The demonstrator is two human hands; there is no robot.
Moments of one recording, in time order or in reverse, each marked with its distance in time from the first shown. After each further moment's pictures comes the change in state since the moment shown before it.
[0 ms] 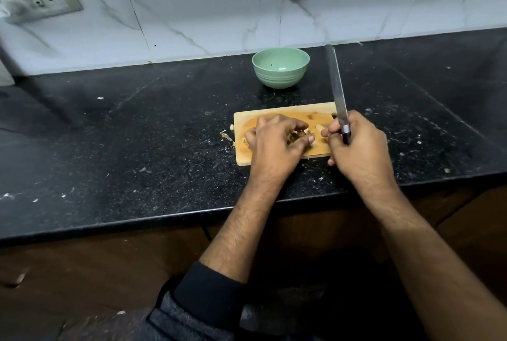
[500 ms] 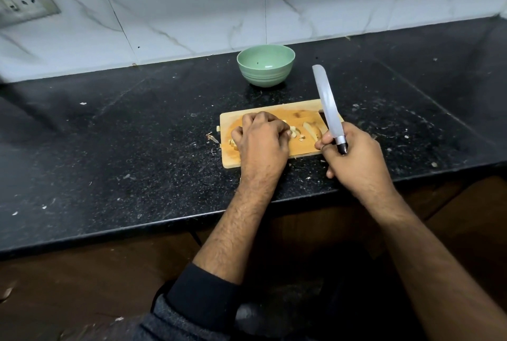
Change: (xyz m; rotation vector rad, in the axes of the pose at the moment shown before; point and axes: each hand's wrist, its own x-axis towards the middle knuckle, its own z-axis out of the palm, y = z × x) left_hand 0.005 0.004 0.011 0.287 0.013 -0.015; right_hand -0.003 0.032 -0.006 0.094 -0.067 0.060
